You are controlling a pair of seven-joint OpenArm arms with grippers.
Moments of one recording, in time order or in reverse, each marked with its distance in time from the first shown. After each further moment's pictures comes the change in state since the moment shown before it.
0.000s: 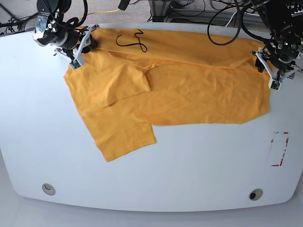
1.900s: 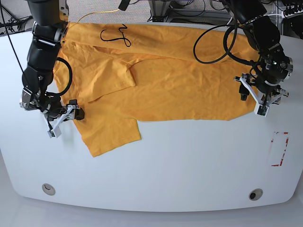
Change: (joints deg) left arm -13.5 7.5 4.5 0.2 0.5 0.0 0.4; right arm 45.7 7.4 -2.8 -52.1 -2.6 -0.7 15.2
